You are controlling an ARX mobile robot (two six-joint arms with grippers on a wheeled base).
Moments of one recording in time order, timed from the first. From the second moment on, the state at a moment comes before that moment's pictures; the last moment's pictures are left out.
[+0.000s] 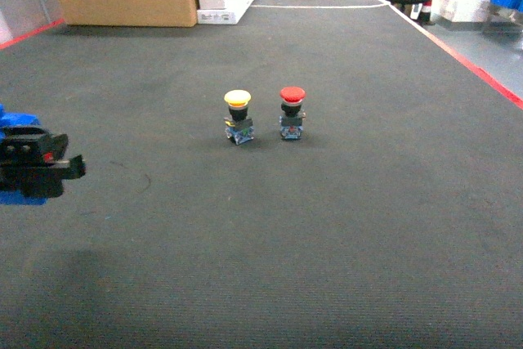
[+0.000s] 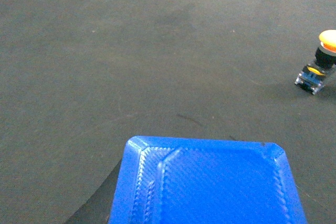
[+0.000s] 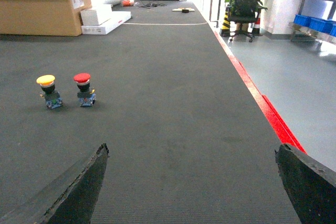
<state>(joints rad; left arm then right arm) -0.07 1.76 0.46 1.07 -0.12 -0.01 0.00 0.01 0.01 0.00 0.00 0.00</state>
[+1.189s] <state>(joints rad) -0.37 0.44 0.19 0.04 -0.48 -0.10 0.00 0.01 0.01 -0.01 0.00 0.00</state>
